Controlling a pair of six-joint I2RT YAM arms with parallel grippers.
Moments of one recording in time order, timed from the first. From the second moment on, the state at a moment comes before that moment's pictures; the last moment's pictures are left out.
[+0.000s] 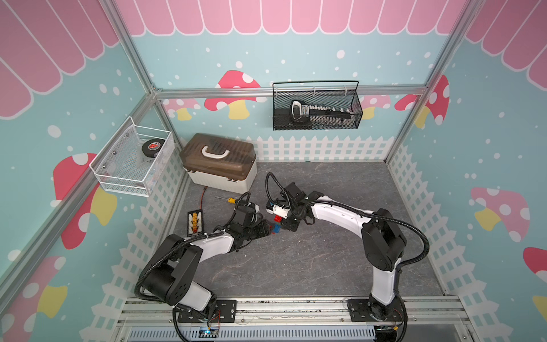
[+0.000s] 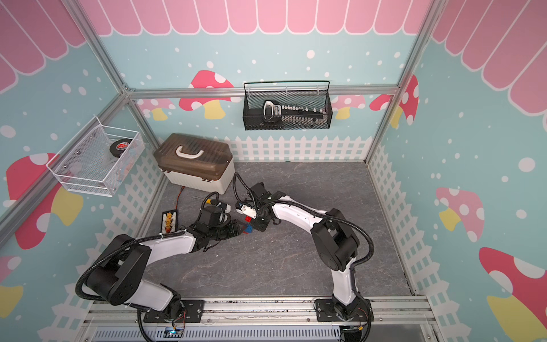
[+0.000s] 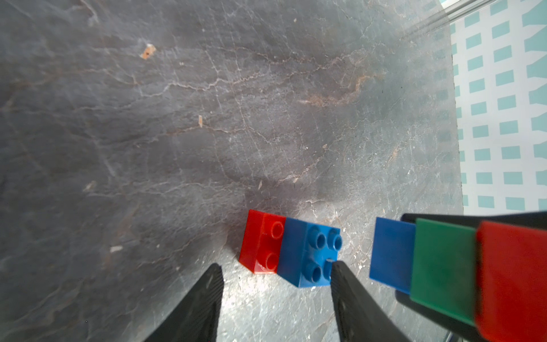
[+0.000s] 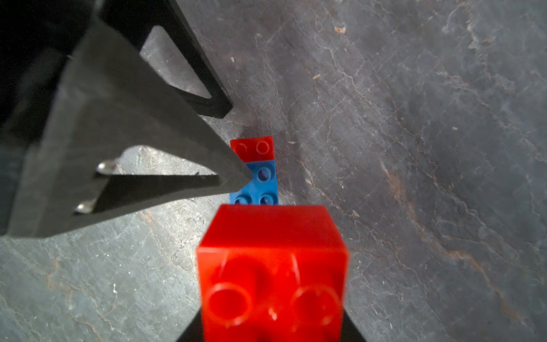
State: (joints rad) left arm -0.44 1.51 0.59 0.15 0.31 -0.68; right arm 0.76 1.93 1.48 -0.72 -0.17 -0.41
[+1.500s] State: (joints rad) left arm -0.42 1.55 0.55 0.26 0.33 -0.68; right arm 0.80 2.06 1.65 -0.84 -0.15 -0.47
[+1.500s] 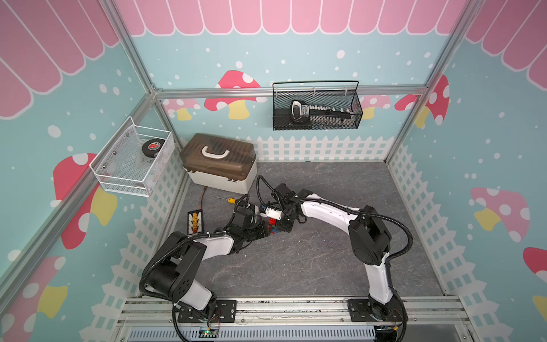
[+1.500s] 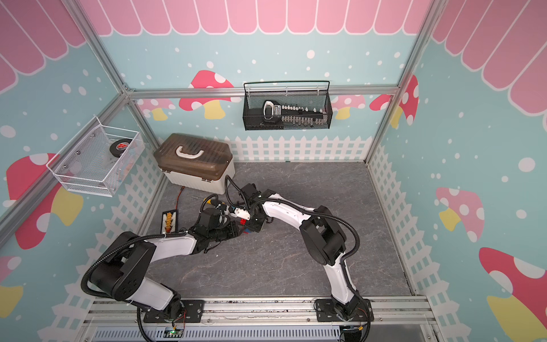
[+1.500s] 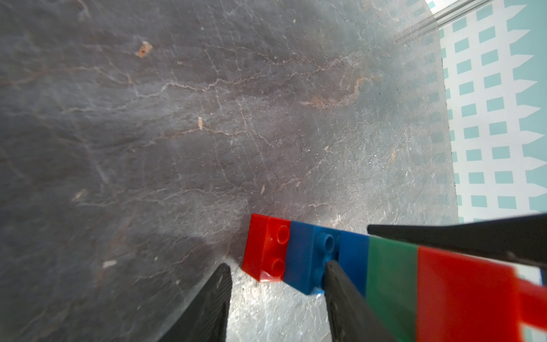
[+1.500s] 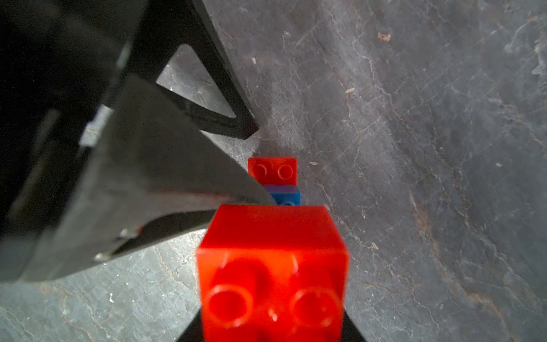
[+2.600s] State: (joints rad) left arm -0.41 1.53 0.52 0.26 0.32 -0.68; right arm 0.82 2.13 1.77 -0.96 -0.11 -0.48
